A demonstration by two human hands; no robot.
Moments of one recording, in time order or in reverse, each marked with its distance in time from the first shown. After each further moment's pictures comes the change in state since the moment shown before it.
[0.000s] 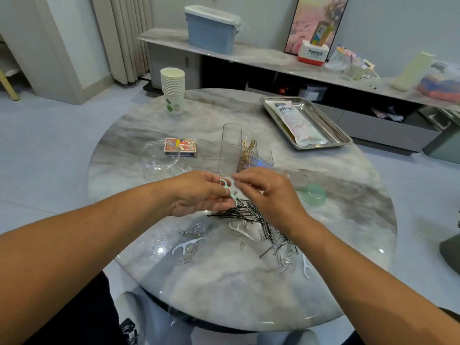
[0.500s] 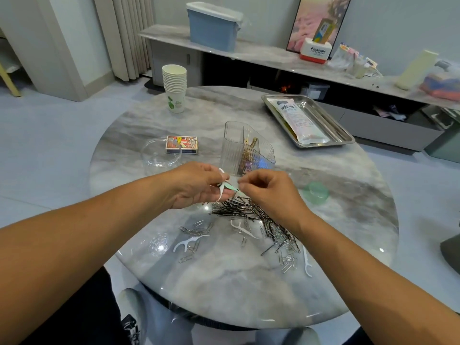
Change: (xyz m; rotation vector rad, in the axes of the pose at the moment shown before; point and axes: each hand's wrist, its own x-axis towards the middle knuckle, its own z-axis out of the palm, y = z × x) left_hand 0.001 0.007 -0.006 0.013 0.104 0.021; right_hand 0.002 -0.009 -0.004 0.219 -0.136 0.483
